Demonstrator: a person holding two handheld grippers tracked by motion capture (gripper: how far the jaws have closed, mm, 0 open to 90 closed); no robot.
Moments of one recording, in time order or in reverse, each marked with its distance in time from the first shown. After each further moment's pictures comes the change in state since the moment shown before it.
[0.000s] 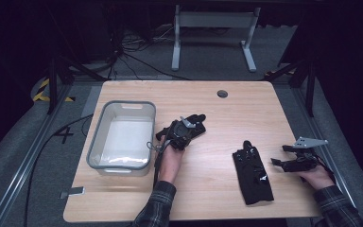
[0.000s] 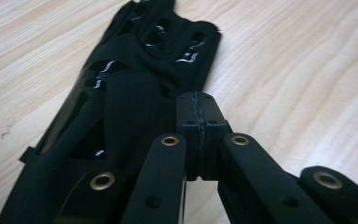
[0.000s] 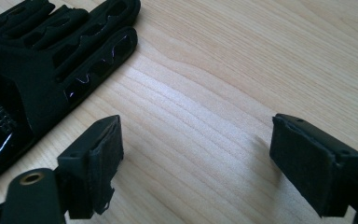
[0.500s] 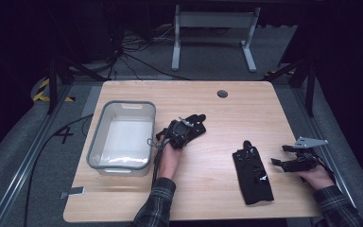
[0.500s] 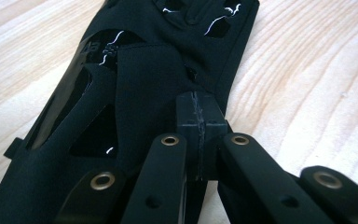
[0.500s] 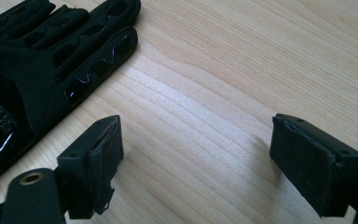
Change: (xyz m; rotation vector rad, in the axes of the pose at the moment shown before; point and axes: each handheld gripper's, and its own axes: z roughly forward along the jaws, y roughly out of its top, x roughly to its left) left arm 0.009 -0.004 0.020 0.080 -0.021 -0.016; right arm 0.000 0.000 0.000 0.000 0.001 -0.001
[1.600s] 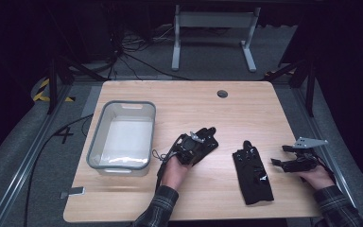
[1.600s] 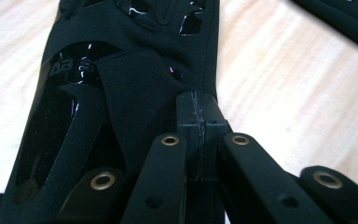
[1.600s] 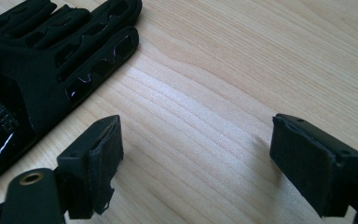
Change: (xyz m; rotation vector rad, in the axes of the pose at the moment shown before) left arm -0.050 -0.022 -0.013 0.006 -0.240 0.068; right arm 0.000 0.000 0.000 -0.002 0.001 -0.002
